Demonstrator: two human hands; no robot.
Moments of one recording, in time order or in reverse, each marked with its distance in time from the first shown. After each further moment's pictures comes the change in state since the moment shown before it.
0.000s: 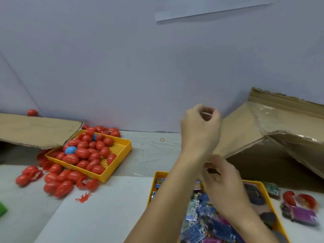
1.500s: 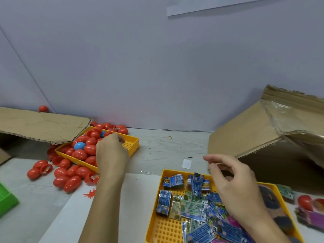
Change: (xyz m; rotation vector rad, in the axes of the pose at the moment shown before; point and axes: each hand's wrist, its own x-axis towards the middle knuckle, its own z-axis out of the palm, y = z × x) left_hand 0.018 -0.120 -0.169 0.908 0.422 -0.238; right_hand 0.000 0.004 0.002 -0.055 0.097 -0.056
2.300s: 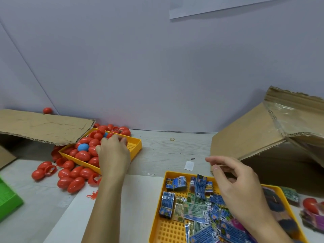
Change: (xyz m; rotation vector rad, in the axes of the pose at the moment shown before) left_hand 0.001 -0.002 -0.002 -0.047 0.017 -0.005; right_hand 0.001 0.002 0.000 -0.007 -0.008 0.005
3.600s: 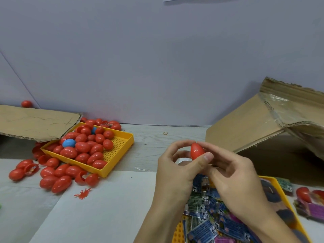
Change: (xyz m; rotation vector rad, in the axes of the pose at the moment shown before) left_hand -0.126 0.078 0.007 -1.242 -0.637 -0.067; right_hand -0.003 -0.015 0.003 0.299 -0.144 -0.104
